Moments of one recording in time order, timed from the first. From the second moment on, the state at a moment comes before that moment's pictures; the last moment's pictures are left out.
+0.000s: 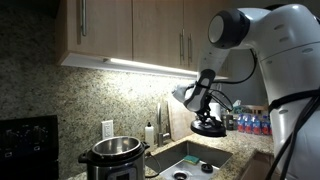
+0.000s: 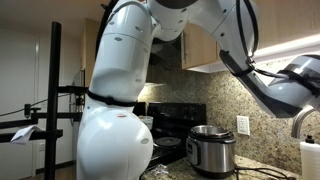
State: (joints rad) arm -0.12 0.18 -0.44 -2.06 -1.12 2.17 0.50
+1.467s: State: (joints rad) arm -0.14 0.08 -0.19 -2.24 -1.18 2.07 0.61
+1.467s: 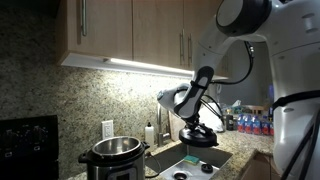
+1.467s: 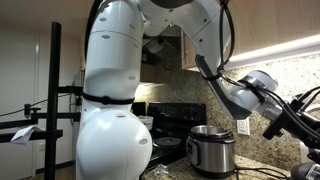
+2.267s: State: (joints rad) arm -0.13 0.09 -0.16 -2.25 -1.18 2.08 0.60
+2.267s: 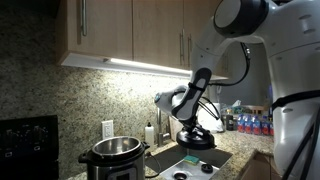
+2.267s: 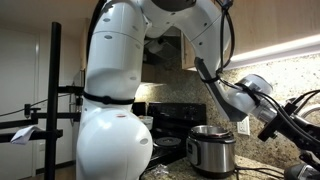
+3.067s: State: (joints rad) arm -0.07 -0.05 -0.08 -2.24 -1.18 2.03 0.48
